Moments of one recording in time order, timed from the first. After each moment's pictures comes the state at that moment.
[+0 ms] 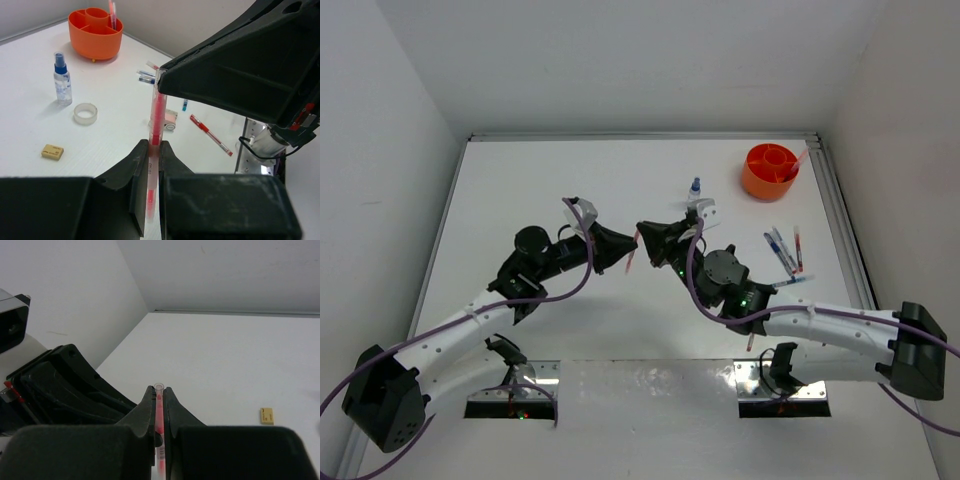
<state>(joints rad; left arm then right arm) -0.58 0.94 0.53 0.46 0.49 -0.28 1.13 1.12 0.66 0.56 0.57 0.29</state>
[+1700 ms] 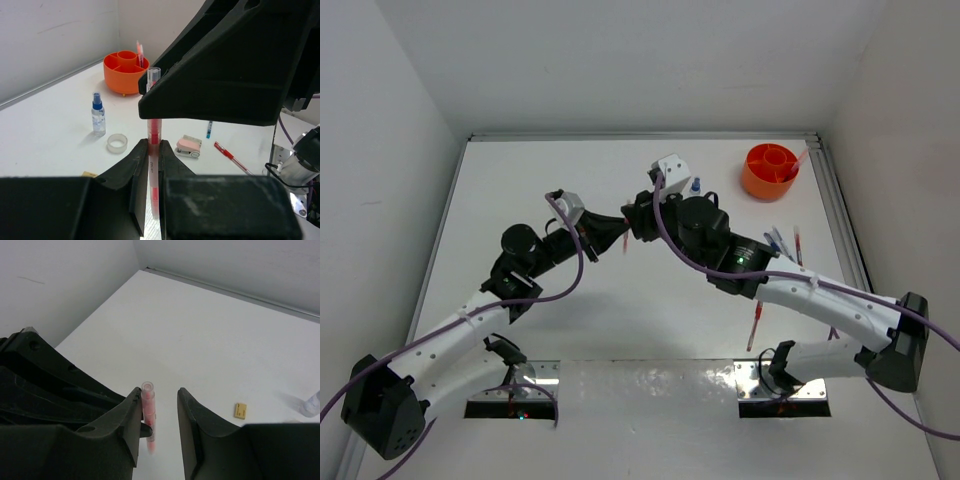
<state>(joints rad) -0.55 0.91 0.56 0.50 0.45 -0.21 1.01 1.26 1.11 0.01 0.39 0.20</state>
